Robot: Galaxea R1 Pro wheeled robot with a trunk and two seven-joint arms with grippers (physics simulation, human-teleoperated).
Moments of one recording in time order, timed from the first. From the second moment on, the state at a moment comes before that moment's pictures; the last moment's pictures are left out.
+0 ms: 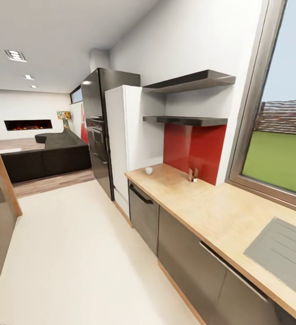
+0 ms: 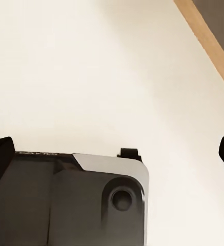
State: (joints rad) left arm -0.03 0.09 0.28 -0.03 -0.35 -0.01 0.05; right arm -0.18 -0.06 0.20 -0.12 -0.21 -0.09 0.11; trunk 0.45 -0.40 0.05
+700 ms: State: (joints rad) left arm -0.03 0.09 0.28 -0.03 -0.35 -0.01 0.05; right arm -0.18 -0.05 0.20 -0.12 -0.20 -0.09 0.10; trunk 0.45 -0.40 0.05
